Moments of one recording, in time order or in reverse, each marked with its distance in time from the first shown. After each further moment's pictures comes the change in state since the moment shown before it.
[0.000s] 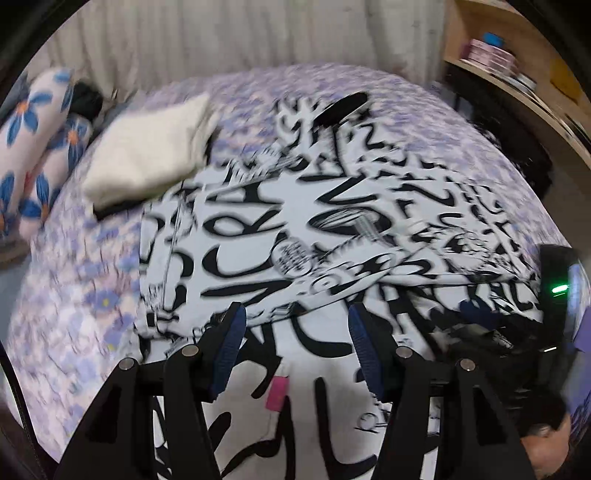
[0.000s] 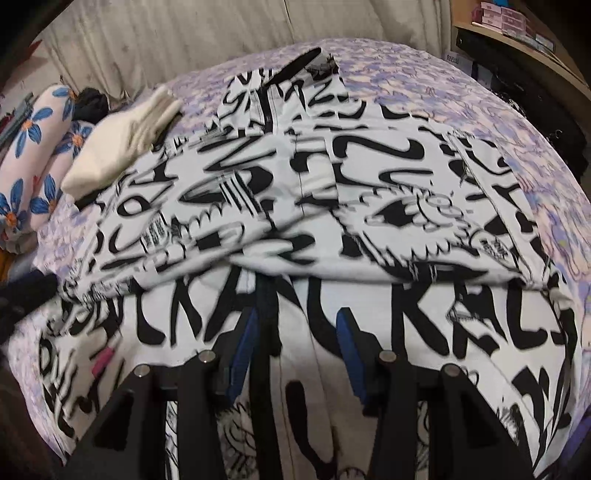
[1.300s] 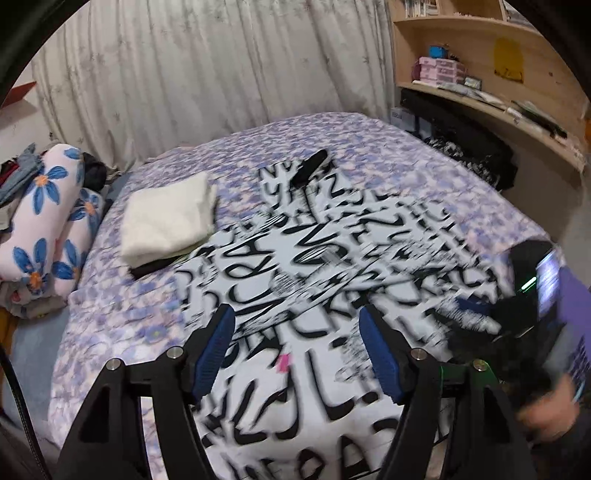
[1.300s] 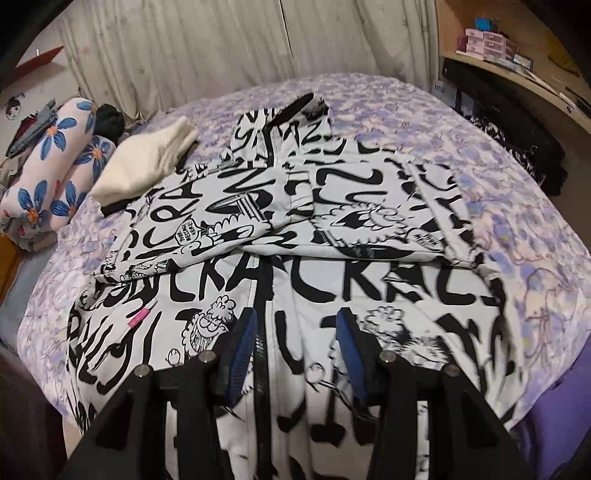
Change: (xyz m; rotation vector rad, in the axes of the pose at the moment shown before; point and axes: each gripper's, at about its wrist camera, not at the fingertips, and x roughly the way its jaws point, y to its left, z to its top) left arm -0.148 -0.021 -0.036 0.134 -0.169 0.038; right arm -0.109 -0.023 -0.045 -0.017 -0.152 0.023
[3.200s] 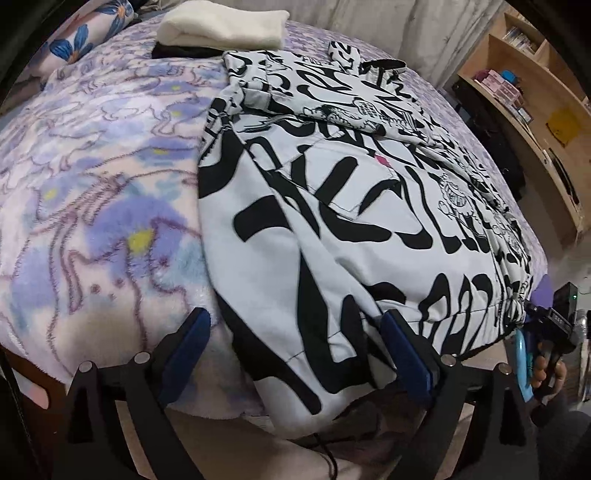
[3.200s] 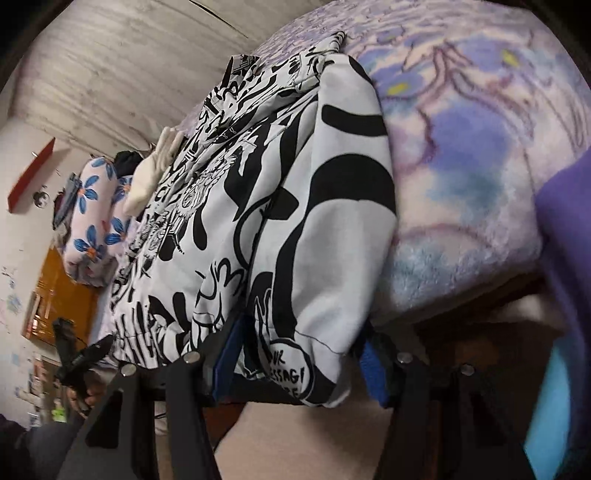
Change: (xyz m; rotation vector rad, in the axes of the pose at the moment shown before) left arm 0.097 0.127 -0.233 -0.413 0.289 -0.276; right arm 0.014 -0.194 -0.154 0.364 0.160 0.407
